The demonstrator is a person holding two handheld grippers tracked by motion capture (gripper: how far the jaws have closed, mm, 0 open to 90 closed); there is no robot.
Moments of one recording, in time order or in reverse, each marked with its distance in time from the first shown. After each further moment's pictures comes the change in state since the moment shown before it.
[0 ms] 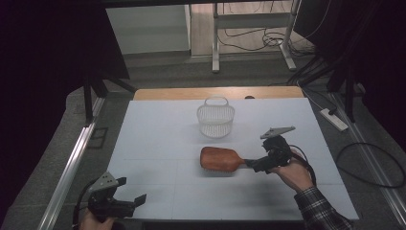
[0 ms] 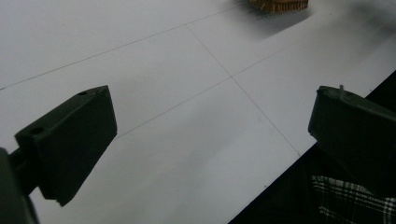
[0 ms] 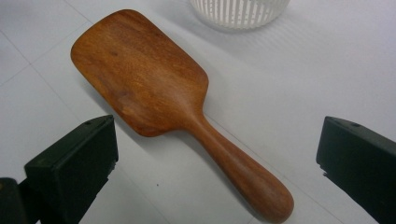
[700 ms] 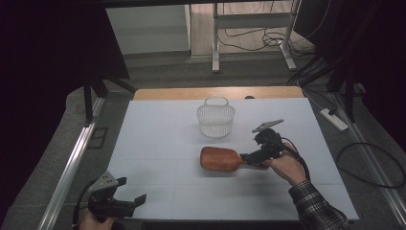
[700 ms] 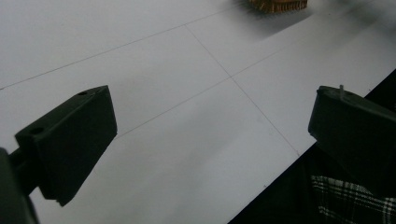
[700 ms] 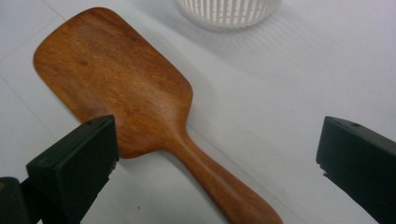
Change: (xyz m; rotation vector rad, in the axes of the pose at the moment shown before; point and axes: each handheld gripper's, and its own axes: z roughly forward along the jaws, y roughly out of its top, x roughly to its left) left arm 0.000 0.000 0.000 0.000 -0.004 0.000; right arm -0.005 0.020 0.024 0.073 -0.047 -0.006
